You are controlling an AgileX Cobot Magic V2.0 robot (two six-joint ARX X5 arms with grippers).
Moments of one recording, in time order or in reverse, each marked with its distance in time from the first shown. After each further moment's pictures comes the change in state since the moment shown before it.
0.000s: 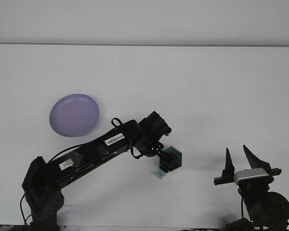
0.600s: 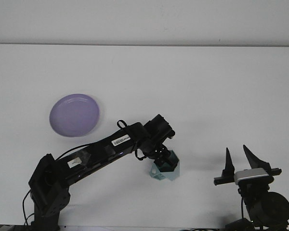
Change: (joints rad) left arm -0.015 0.043 0.000 0.033 0.000 0.012; right arm 0.000 0.000 0.000 0.002 0.000 0.000
